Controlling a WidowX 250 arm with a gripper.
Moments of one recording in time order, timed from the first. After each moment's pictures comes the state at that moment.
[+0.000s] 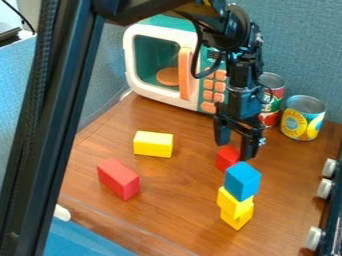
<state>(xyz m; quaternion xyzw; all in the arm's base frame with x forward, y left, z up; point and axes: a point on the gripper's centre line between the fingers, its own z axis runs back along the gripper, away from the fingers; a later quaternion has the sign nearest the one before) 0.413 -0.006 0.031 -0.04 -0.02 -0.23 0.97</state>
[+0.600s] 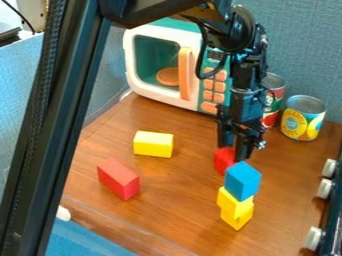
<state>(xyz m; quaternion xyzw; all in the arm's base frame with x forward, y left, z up) 0.402 -0.008 0.032 -0.04 0.01 -0.24 0.97</state>
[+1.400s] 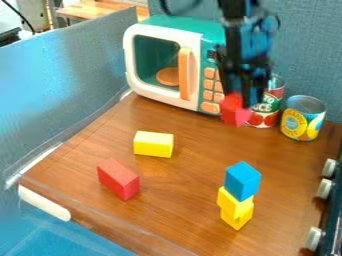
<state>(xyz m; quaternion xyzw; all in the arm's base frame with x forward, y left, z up) 0.371 -0.013 0.153 -0.06 -0.13 -0.25 0.96</state>
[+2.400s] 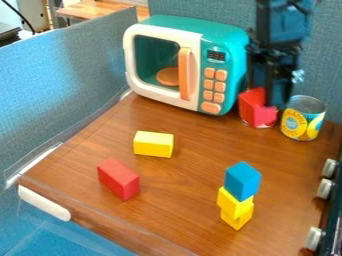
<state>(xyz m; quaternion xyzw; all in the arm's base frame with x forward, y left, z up) 0.340 -0.060 0.170 -0.08 -0.06 -0.40 0.91</state>
